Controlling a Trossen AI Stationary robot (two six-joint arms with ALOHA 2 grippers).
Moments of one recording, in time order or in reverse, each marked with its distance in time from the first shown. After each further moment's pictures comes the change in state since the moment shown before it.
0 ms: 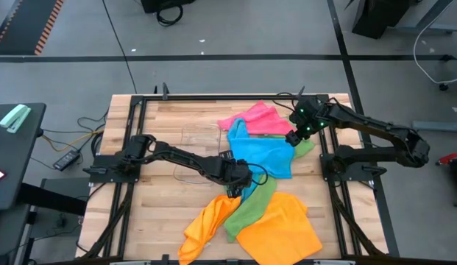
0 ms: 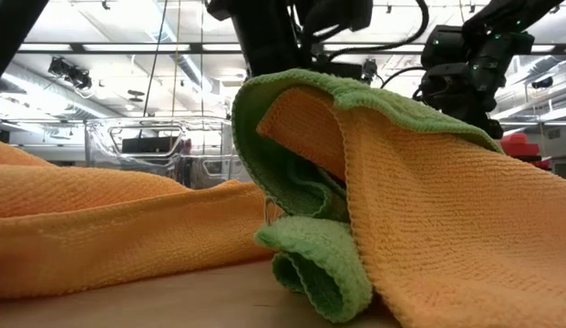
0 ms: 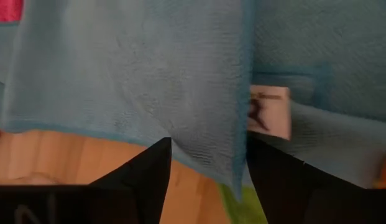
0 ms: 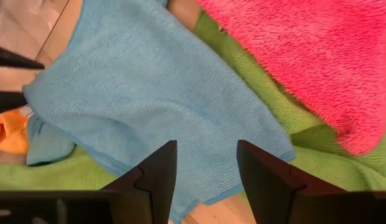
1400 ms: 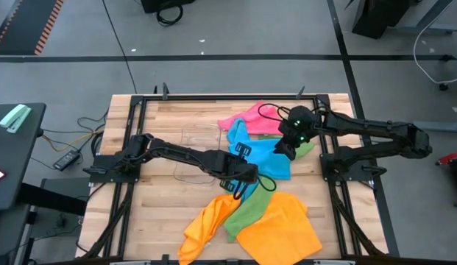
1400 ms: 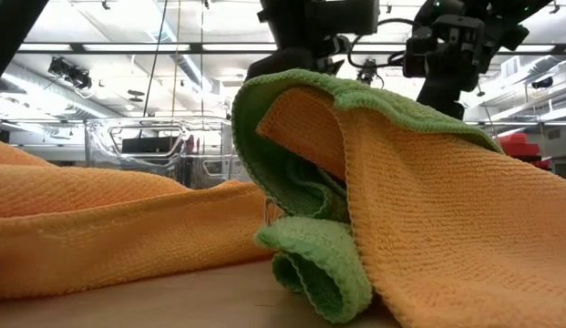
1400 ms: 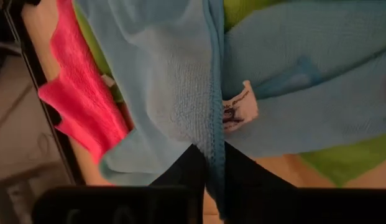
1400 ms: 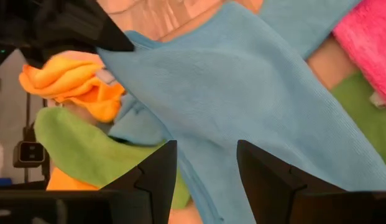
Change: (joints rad) left arm 0.001 -0.006 0.239 -0.184 -0.100 0.739; right arm 0.274 0.001 -0.001 0.270 -0.077 -0.063
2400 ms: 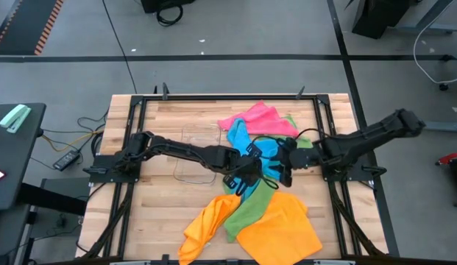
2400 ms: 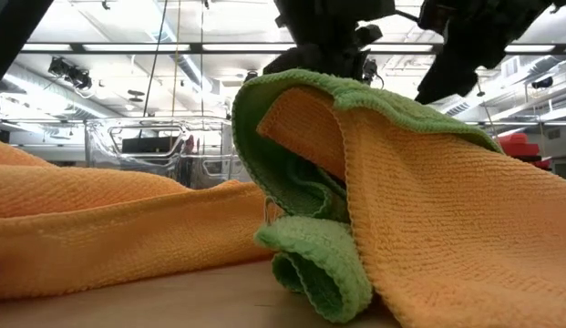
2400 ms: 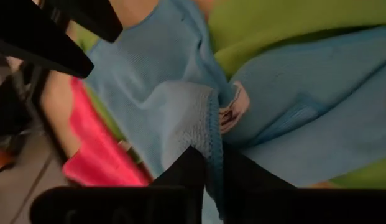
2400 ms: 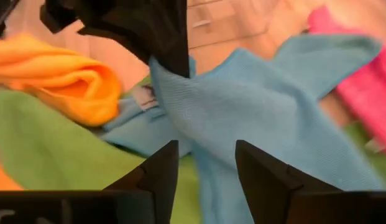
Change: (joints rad) left arm 0.041 -0.005 0.000 0.160 0.163 0.317; right arm 0.640 0.052 -0.001 0.115 0.716 0.201
